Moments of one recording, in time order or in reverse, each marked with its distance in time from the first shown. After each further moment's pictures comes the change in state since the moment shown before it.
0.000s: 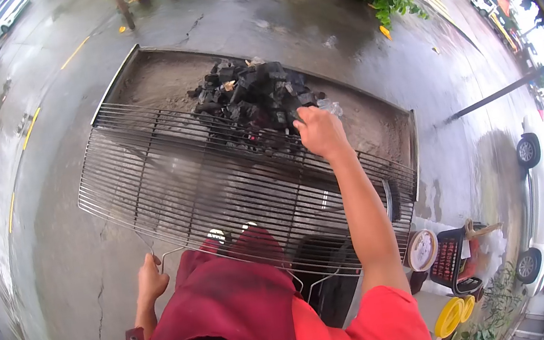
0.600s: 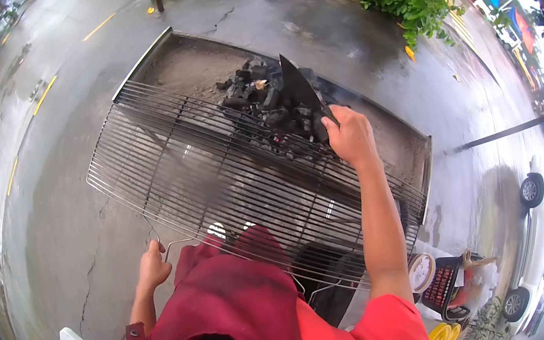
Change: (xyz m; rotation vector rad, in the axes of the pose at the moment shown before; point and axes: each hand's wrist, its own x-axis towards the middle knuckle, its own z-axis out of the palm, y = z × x) left_hand -0.001 0.001 -0.002 -0.037 -0.002 -0.029; right_hand 0.023 -0.028 -0.020 0.117 0.052 -0.048
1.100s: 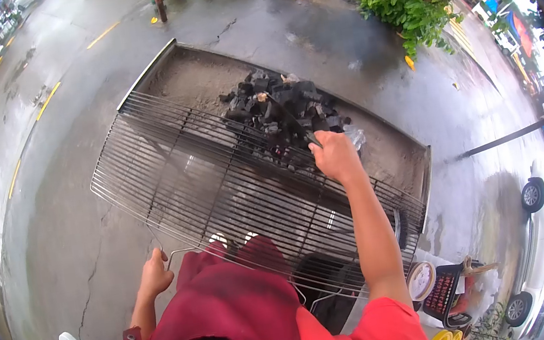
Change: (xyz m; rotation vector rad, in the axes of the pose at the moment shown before) left_hand 0.001 -0.001 -0.002 -0.021 -0.021 0.039; right_hand -0.006 0.006 0.026 -0.048 -0.193 -0.003
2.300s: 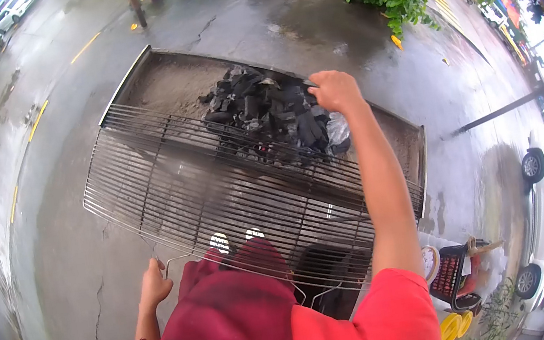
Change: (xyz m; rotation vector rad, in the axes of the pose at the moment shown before) left_hand 0.004 -0.003 0.005 0.022 -0.001 0.005; right_hand 0.098 0.078 -0.027 -0.409 -0.073 -0.039
